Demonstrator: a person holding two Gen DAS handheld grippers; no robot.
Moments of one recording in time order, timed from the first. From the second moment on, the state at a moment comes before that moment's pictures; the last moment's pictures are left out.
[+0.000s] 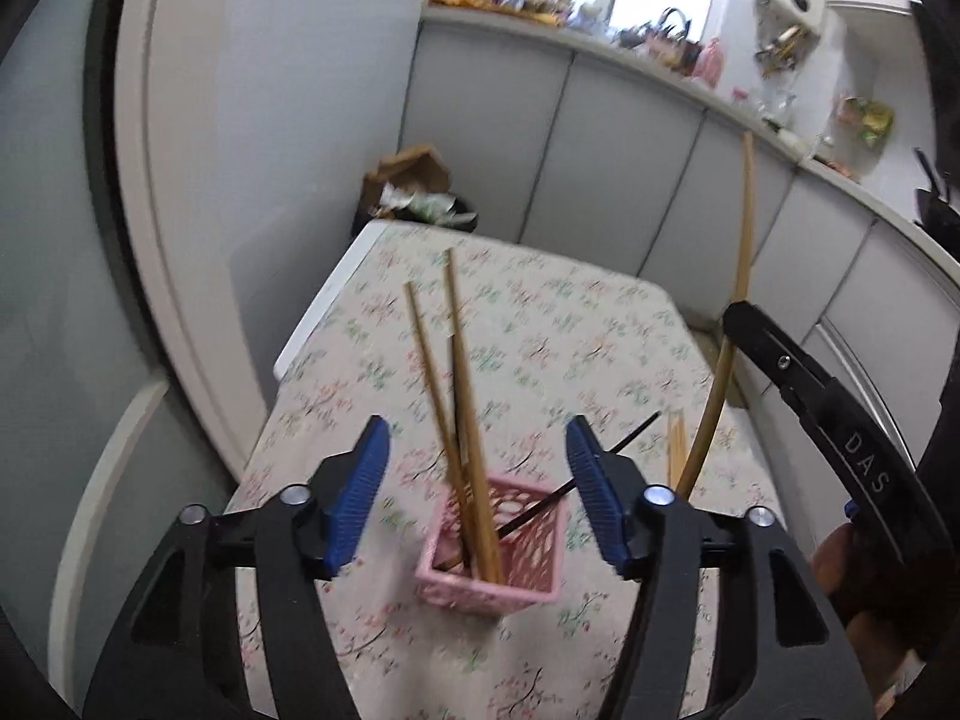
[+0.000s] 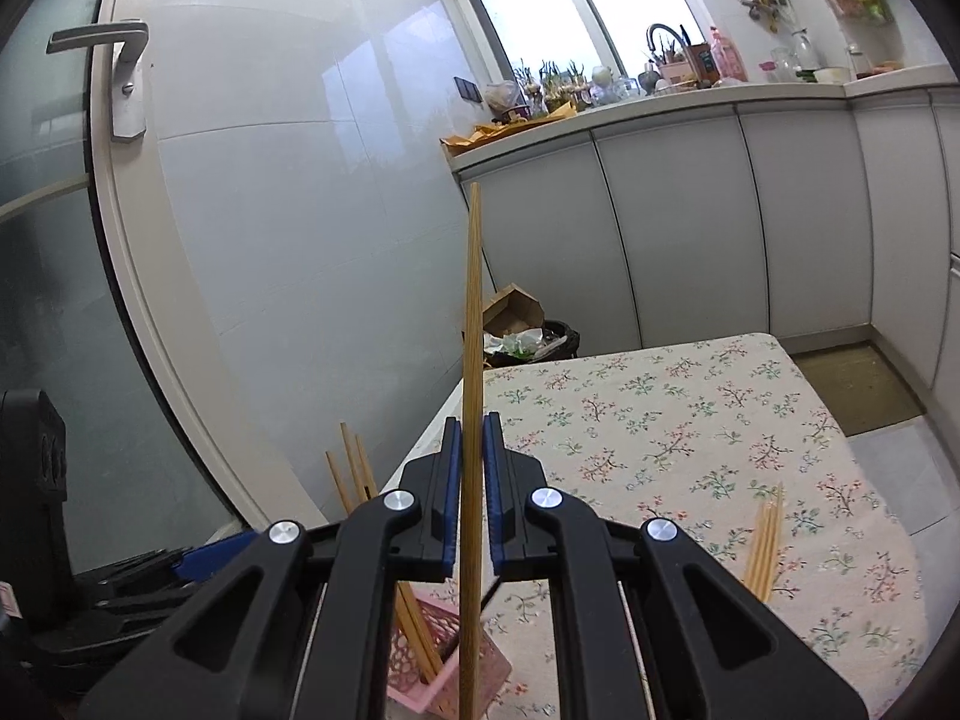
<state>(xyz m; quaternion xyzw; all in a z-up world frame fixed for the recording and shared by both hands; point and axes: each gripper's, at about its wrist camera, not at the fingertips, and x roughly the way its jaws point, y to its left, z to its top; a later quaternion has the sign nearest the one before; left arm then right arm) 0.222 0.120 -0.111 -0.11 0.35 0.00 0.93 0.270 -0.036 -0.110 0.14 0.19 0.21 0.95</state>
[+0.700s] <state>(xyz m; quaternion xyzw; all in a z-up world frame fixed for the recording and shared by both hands) 0.224 0.166 -0.118 -0.17 0.39 0.03 0.91 0.271 0.019 -0.155 0.08 0.20 0.18 0.96</state>
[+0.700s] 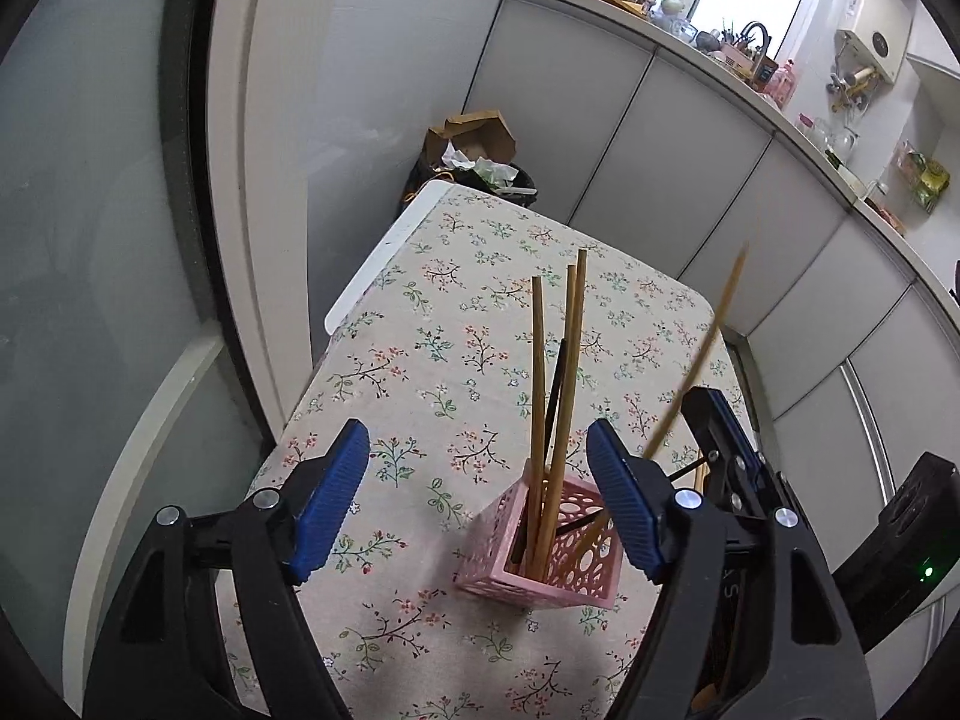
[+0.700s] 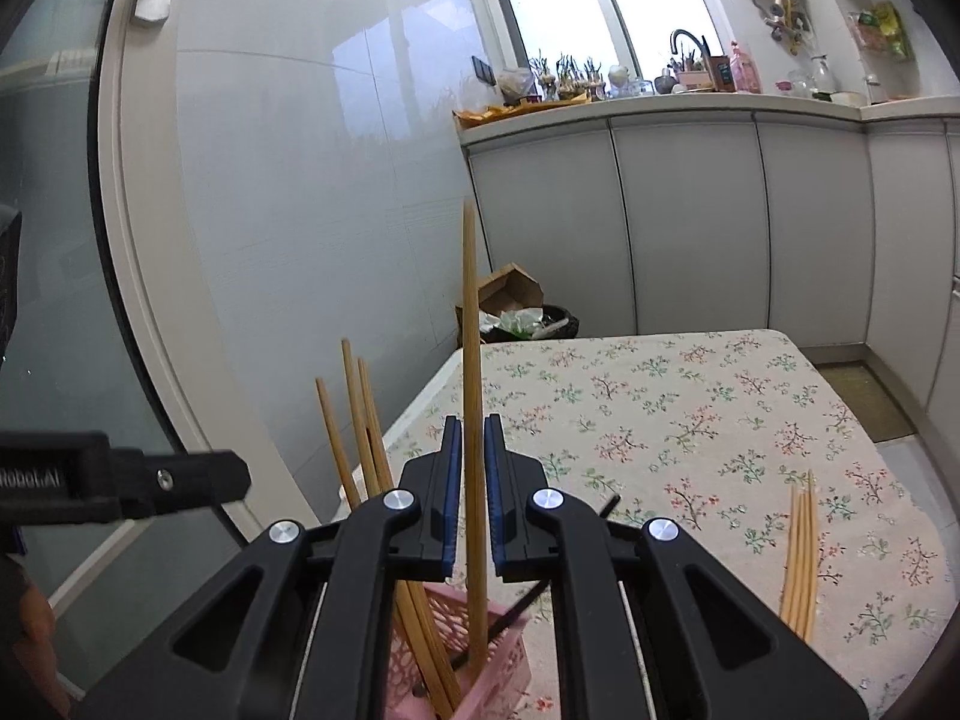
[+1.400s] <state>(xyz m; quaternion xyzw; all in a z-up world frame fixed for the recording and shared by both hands) 0.213 0.060 -0.102 -0.09 0.38 -0.10 0.91 0.256 -0.172 -0.052 0.12 0.25 0.09 0.96</state>
